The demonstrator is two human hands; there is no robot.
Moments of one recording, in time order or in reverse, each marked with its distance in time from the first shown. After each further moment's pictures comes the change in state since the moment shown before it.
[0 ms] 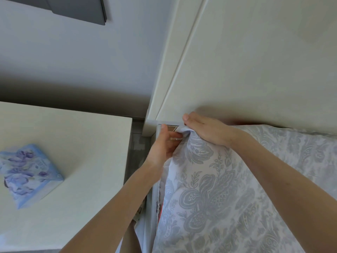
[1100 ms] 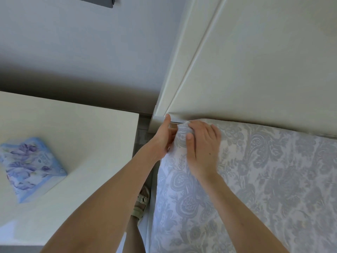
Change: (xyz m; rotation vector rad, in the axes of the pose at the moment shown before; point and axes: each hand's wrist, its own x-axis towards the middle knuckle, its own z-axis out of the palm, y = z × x) left_hand 0.092 -0.020 -0.020 -0.123 -0.148 -0.311; right_hand 0.030 0.024 0.115 -0.082 0.910 -0.280
